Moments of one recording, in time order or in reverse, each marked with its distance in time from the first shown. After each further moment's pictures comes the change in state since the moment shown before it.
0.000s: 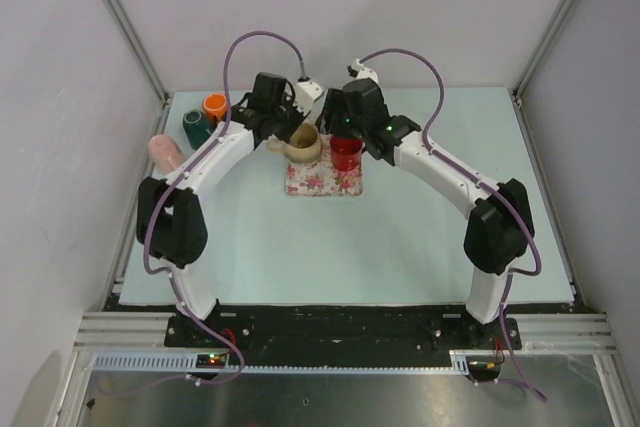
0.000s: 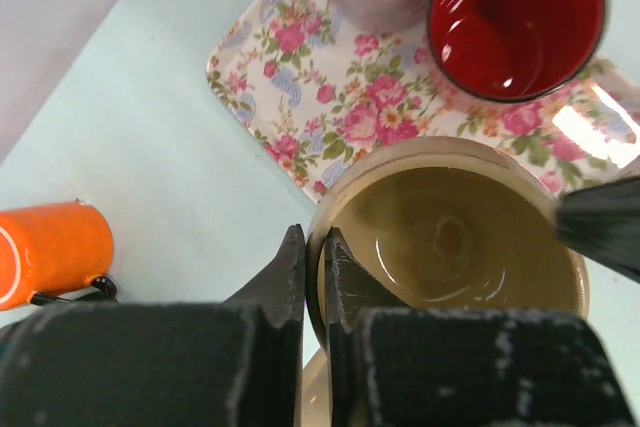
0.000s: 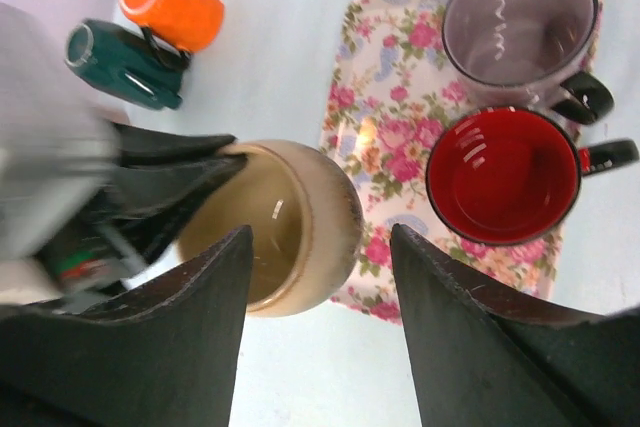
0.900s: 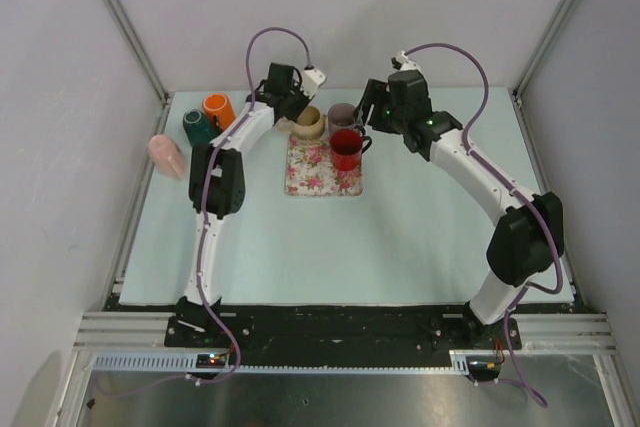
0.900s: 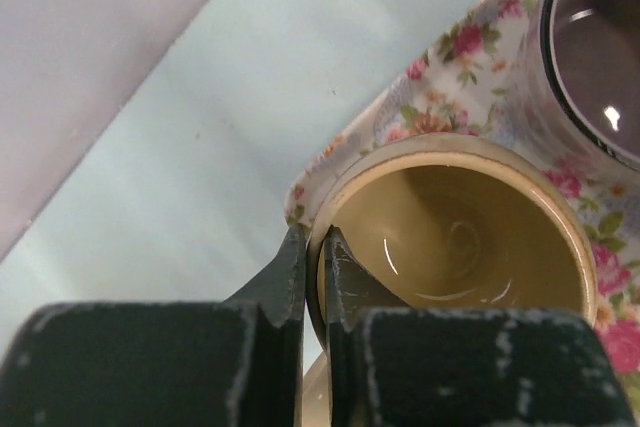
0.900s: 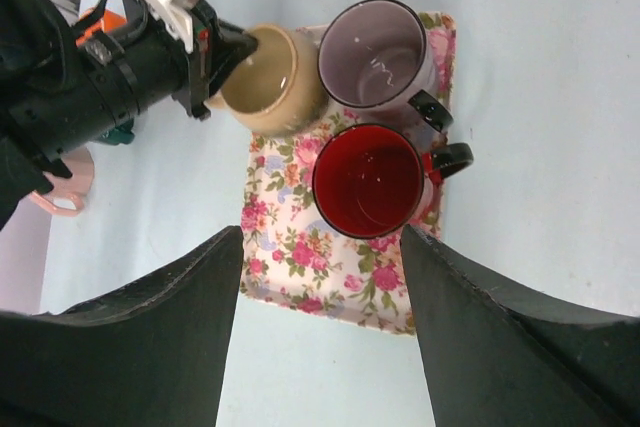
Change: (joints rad) left arm 0.113 0.615 0.526 0.071 0.034 0.070; right arm -0.171 -0.124 -0.085 -0.024 -0.080 -0.032
